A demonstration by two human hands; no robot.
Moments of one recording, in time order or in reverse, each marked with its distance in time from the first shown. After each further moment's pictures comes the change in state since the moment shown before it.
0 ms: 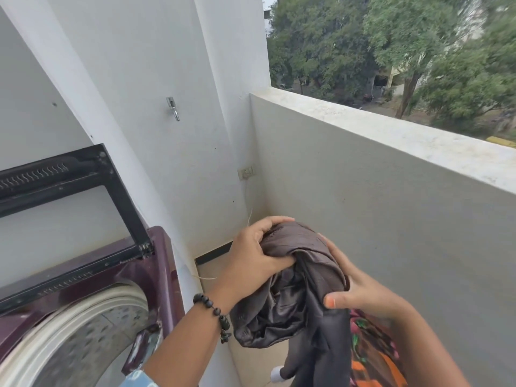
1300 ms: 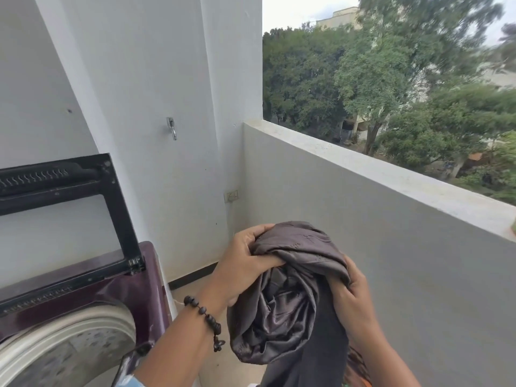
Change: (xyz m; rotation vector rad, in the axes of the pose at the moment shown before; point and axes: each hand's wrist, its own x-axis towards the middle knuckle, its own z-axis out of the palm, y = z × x) left_hand -0.016 0.013 -0.044 -0.361 -0.053 -0.008; right_hand 0.011 -0.036 0.077 -0.075 0.785 -0.387
